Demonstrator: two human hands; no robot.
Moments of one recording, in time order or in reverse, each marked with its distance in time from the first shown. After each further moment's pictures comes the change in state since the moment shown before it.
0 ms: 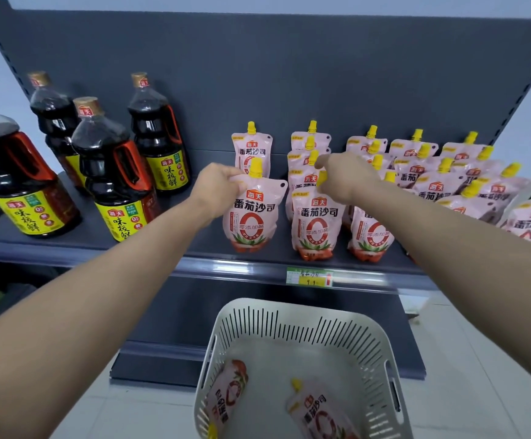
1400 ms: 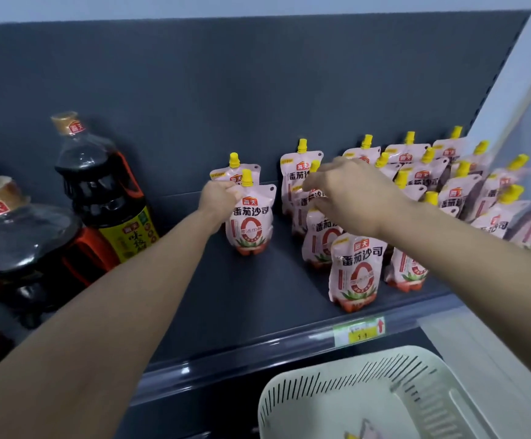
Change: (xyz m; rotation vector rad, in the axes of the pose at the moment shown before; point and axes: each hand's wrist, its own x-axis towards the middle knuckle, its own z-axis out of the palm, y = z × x) left_hand 0.201 -0.050 0.020 -0.147 -0.181 0.036; right_hand 0.049 -0.060 -0.013 -0.194 0.125 -0.072
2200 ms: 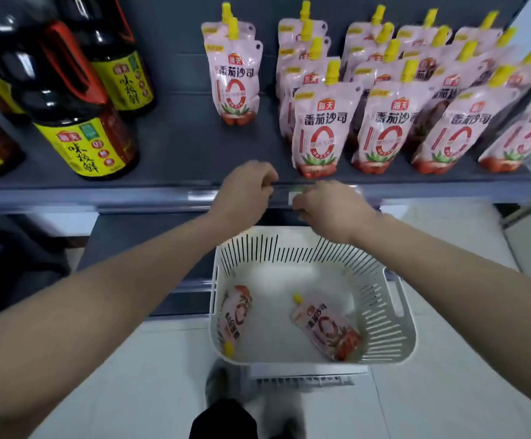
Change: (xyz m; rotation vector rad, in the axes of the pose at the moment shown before) left_hand -0.249 -0.041 0.089 0.515 -0.067 0.305; right_hand -0.174 -0.014 0.103 0.104 -0.348 -0.201
